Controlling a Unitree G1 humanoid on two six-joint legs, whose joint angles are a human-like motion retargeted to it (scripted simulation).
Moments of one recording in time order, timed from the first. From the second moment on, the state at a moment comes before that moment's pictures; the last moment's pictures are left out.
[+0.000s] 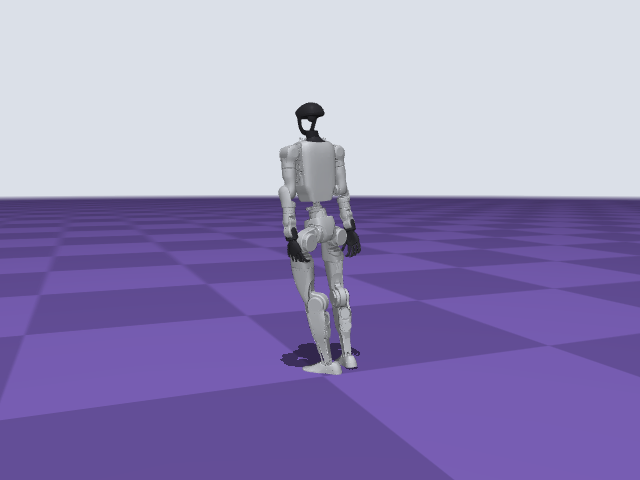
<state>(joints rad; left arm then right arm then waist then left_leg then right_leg) 0.03 0.07 0.33 1.59 0.18 0.11 -0.20 0.01 -0.14 0.02 1.62 -0.28 0.11 0.18 -0.18 0.03 -0.17 -0.09 -0.04 0.31 0.01 -0.11 0.03 -0.09 -0.08 -0.51 0.06 0.02 0.02</state>
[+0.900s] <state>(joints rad) 0.03 0.06 0.24 1.61 0.24 0.12 -0.19 0.00 -0.12 0.06 1.58 -0.30 0.11 0.23 -0.19 0.04 -0.21 -0.06 -0.08 0.16 -0.02 -0.09 0.03 -0.02 -0.07 -0.67 0.03 -0.02 0.02</state>
